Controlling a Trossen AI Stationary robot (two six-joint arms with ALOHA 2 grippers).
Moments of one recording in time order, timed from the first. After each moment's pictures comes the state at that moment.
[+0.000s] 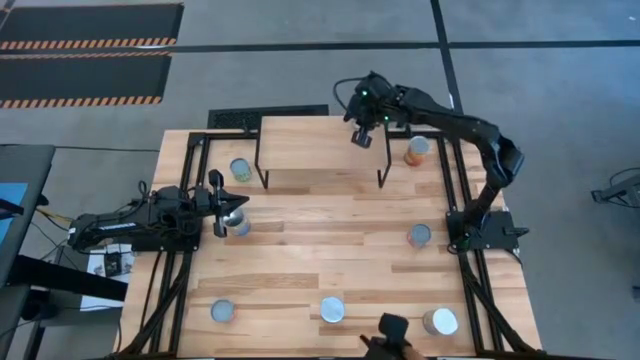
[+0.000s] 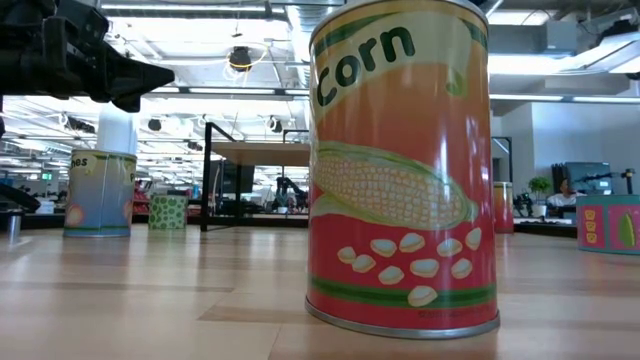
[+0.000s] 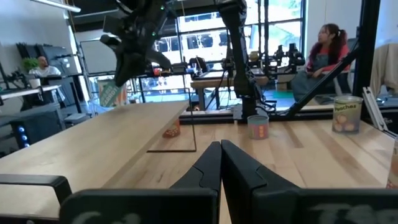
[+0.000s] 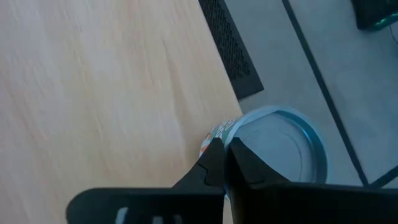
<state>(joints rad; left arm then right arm) 0.16 0.01 0.01 0.10 -0.01 0.09 -0.62 1.72 1.62 -0.76 0.13 -0.38</state>
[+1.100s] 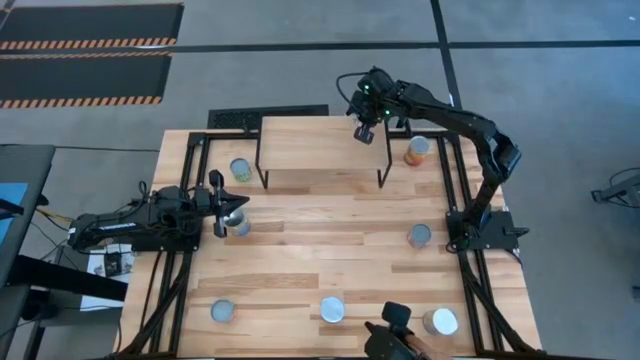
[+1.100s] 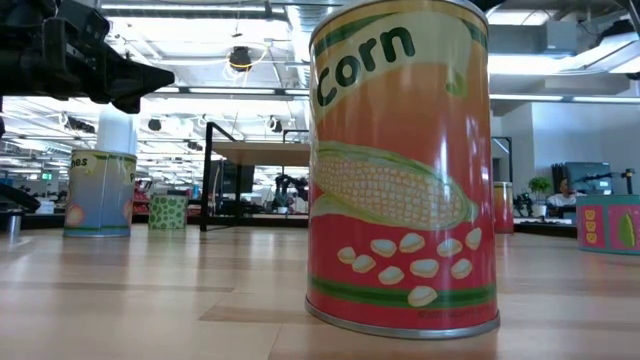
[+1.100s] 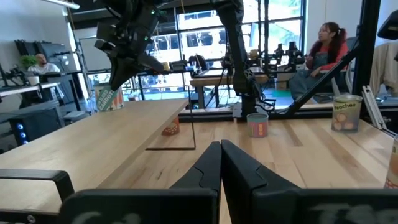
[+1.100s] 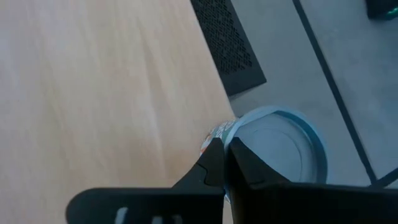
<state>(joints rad) 0.16 0.01 0.01 0.09 -0.01 0.08 -0.69 1.76 1.62 -0.75 0.08 -0.42</state>
